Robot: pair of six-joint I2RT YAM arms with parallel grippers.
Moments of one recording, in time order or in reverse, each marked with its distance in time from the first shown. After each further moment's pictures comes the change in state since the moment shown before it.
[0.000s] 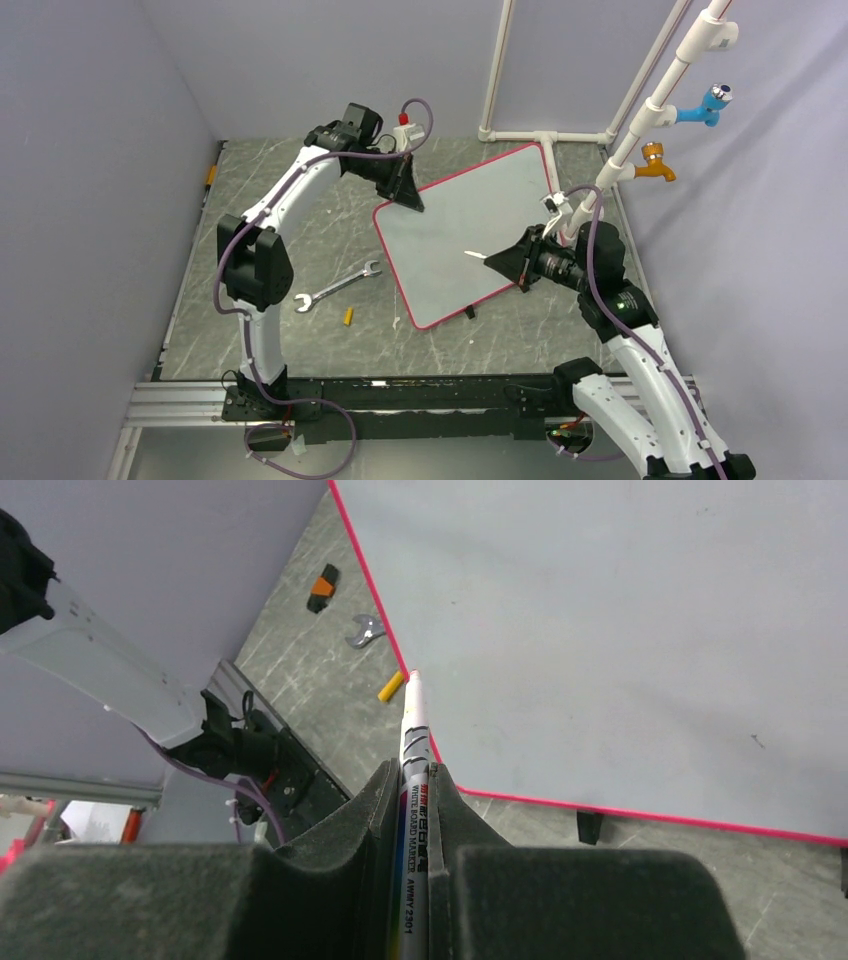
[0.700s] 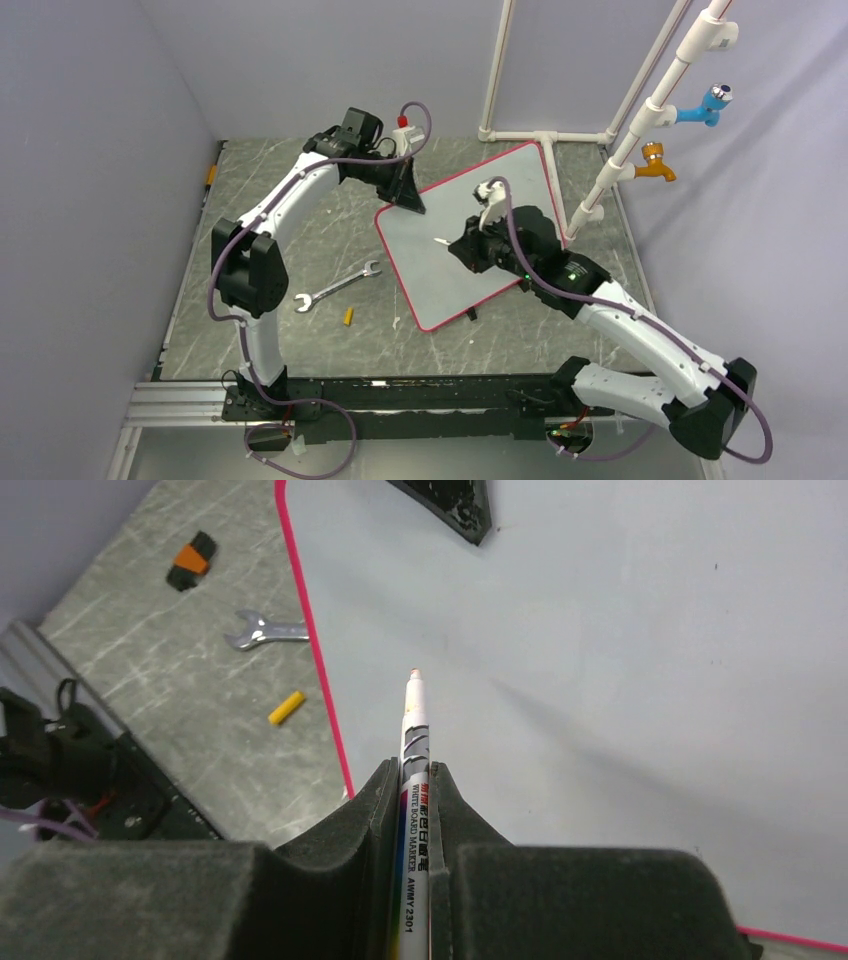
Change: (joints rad) left arm -0.016 -0.067 -0.109 0.106 -0.043 -0.069; right arm 0.434 0.284 0.158 0.072 0.525 -0.195
